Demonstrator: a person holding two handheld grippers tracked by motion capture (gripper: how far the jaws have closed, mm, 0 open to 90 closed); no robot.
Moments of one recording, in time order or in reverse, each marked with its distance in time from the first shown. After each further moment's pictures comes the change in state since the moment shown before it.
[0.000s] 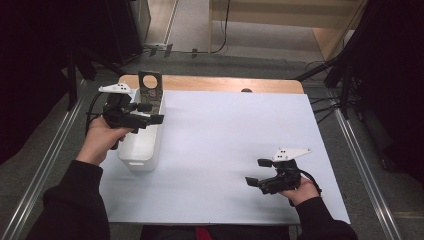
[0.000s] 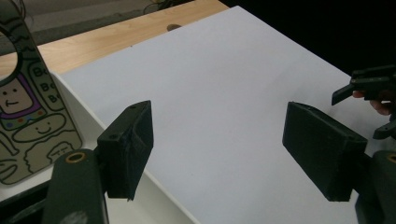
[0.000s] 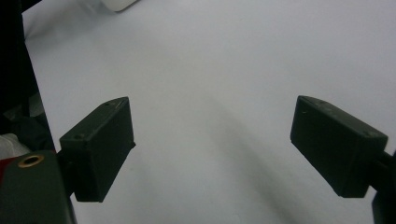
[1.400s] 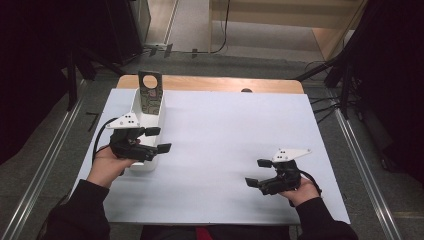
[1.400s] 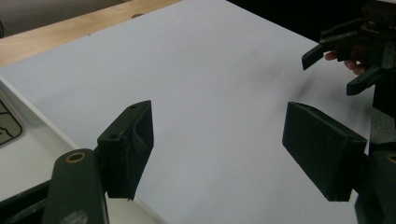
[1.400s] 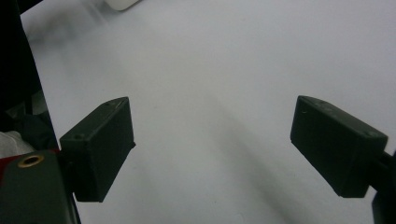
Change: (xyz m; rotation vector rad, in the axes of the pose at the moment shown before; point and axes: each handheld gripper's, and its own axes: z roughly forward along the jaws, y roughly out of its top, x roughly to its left) left arm -0.047 -0.054 0.007 -0.024 -0.032 0.108; right arm 0.002 0.000 -0.001 0.004 0.006 -0.004
